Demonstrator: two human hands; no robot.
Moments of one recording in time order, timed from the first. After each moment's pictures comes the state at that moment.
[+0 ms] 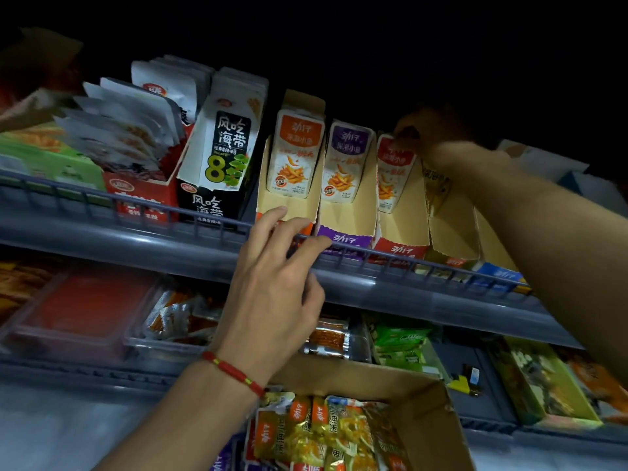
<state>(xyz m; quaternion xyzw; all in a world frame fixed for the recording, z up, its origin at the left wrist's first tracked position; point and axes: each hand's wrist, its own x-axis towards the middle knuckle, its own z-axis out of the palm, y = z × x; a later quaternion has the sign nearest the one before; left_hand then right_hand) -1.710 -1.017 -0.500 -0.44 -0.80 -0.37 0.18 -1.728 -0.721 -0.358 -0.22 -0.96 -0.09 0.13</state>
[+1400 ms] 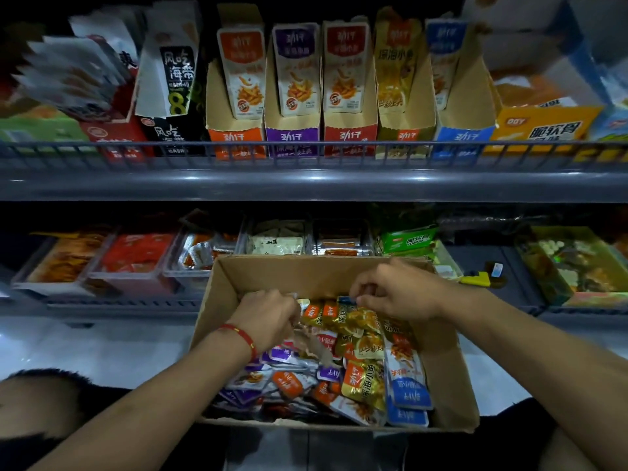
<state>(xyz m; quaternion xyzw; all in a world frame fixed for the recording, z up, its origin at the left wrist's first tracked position) -1.651 -1.041 -0.638 -0.54 -0.83 0.04 -0.12 -1.505 -0.824 -0.588 -0.05 -0.96 0.24 -0.14</state>
